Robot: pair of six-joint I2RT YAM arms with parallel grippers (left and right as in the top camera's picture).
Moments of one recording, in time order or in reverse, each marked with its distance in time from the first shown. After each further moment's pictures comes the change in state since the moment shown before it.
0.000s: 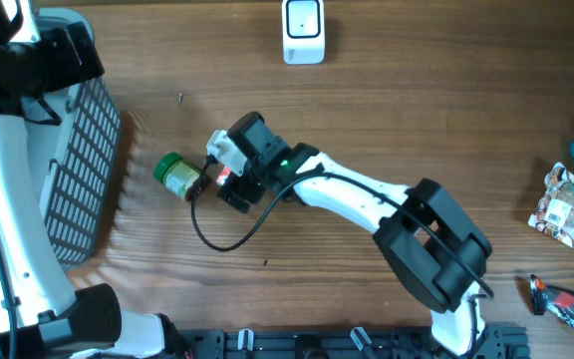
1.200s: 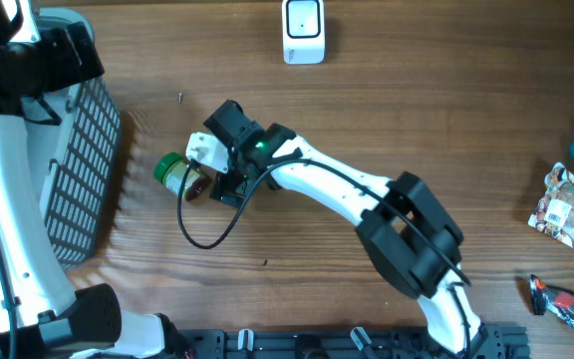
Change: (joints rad) left arm 0.000 0.000 0.000 0.000 0.000 0.000; right arm 0.017 0.131 0.282 -0.283 0.014 -0.225
